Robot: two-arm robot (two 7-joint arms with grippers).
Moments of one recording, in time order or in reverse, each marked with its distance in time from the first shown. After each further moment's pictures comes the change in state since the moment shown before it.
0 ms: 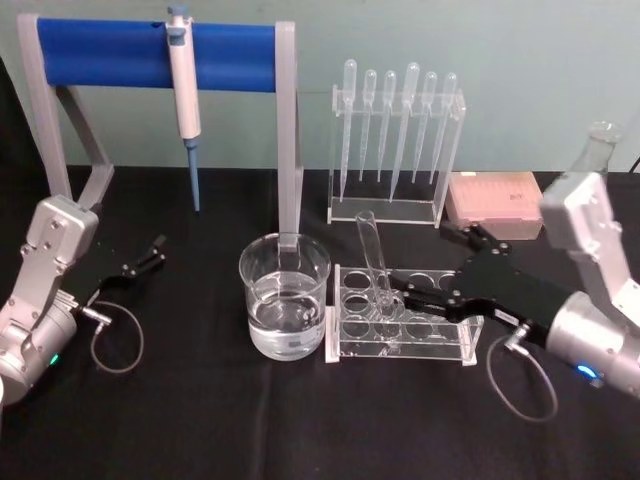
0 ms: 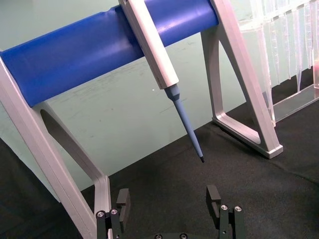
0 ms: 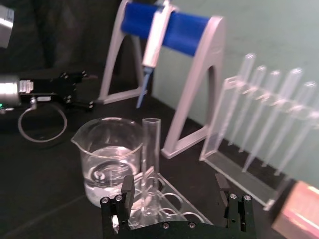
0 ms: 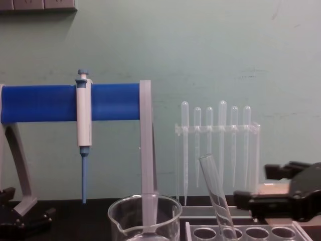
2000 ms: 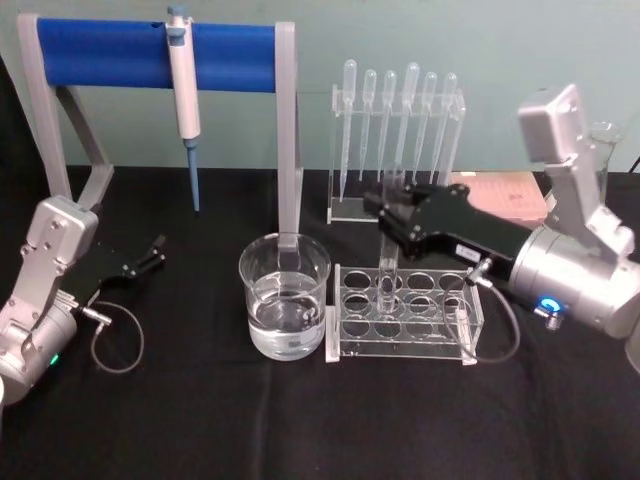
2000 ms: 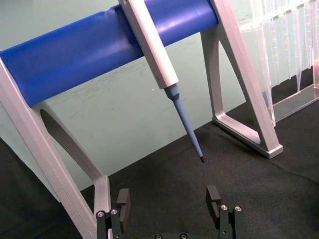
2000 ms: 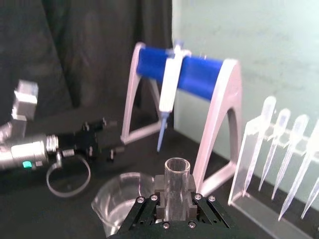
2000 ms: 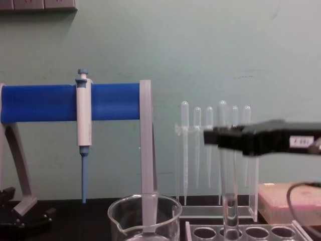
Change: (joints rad) left arm 0.000 0.000 0.000 0.000 0.000 0.000 0.000; right arm 0.150 -0.158 0.019 0.048 0.074 0.154 0.117
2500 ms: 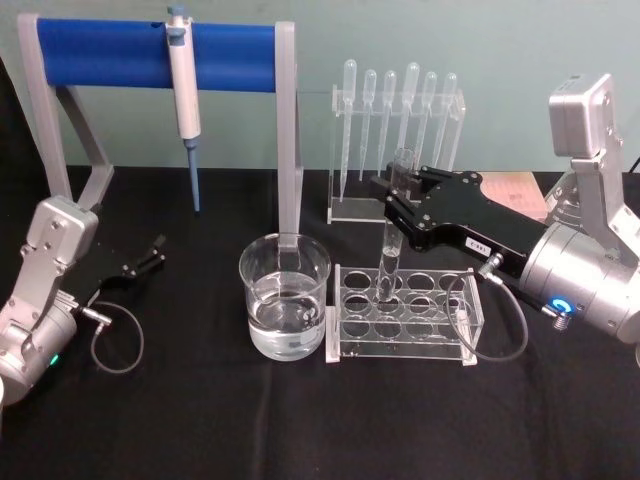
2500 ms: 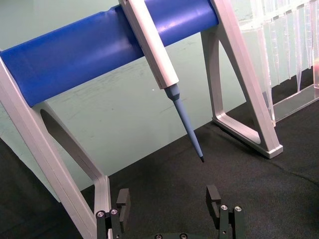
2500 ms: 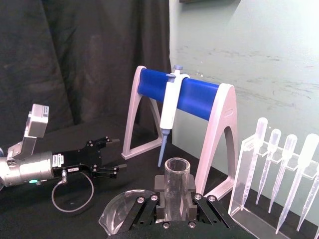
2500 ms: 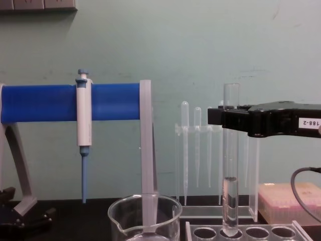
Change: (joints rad) left arm 0.000 0.000 0.000 0.000 0.000 0.000 0.000; right arm -0.045 0.016 0.029 -0.074 0.029 -0.034 -0.036
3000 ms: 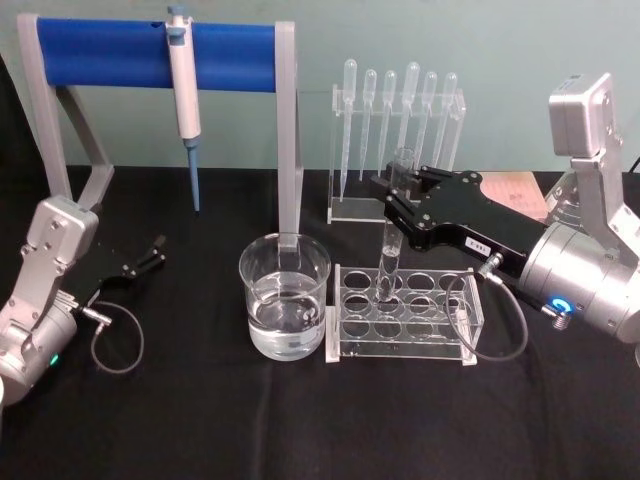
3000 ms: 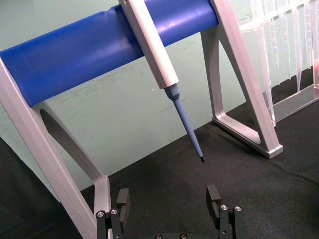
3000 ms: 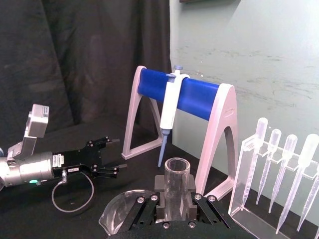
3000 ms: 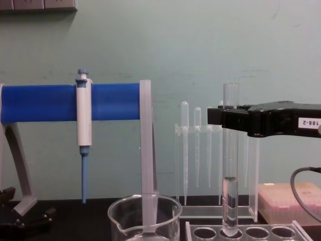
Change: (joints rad) left arm 0.000 0.000 0.000 0.000 0.000 0.000 0.000; right arm 0.001 -0.001 0.000 0.000 0.000 0.001 0.000
